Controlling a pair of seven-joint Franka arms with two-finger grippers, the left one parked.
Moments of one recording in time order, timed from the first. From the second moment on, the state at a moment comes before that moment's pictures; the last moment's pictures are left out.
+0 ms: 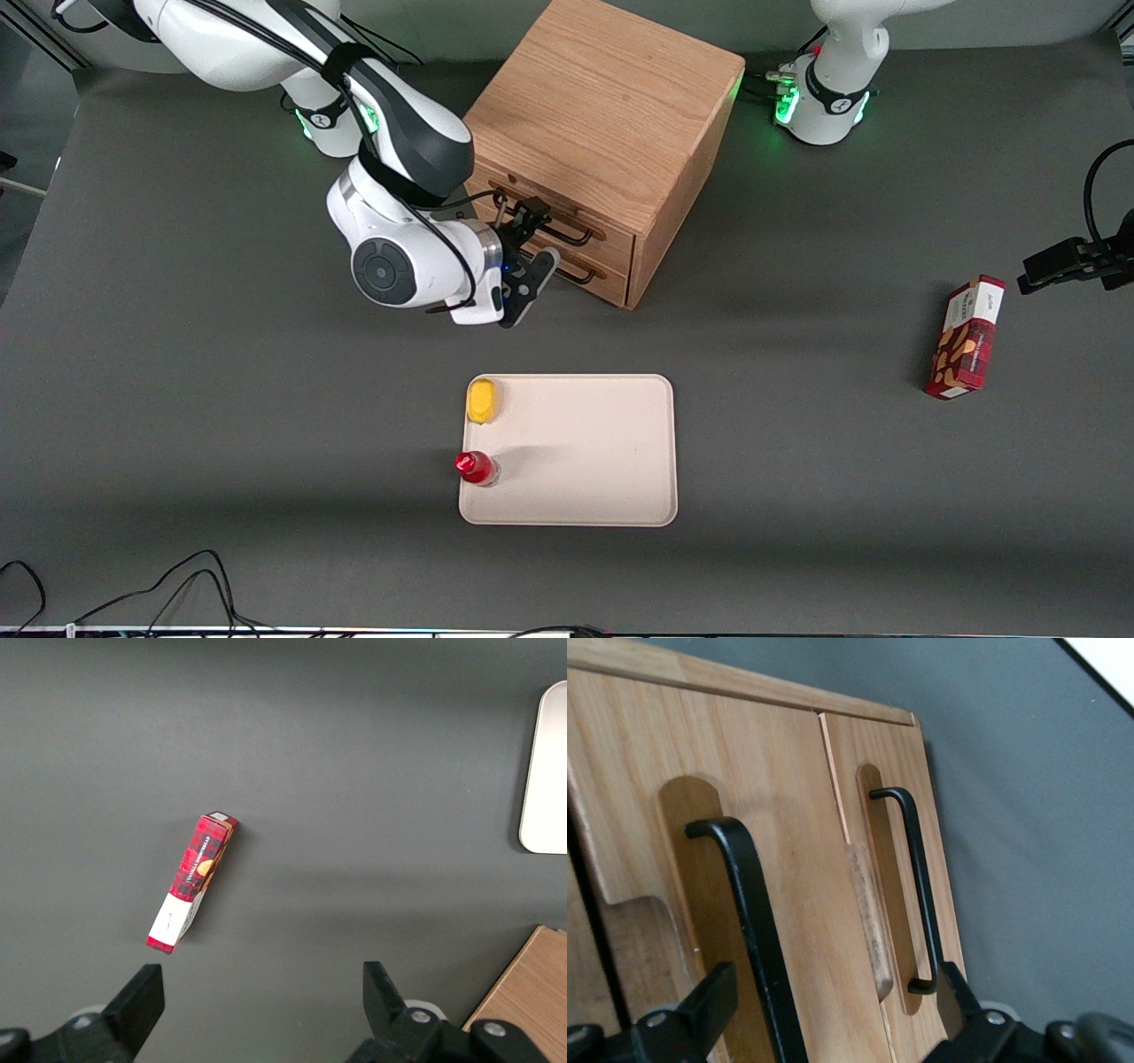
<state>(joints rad) 0.12 0.51 0.58 -1.58 0.33 1.78 -0.25</state>
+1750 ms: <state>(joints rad) 0.08 0.63 0.43 -1.38 0.22 1.78 -0.27</state>
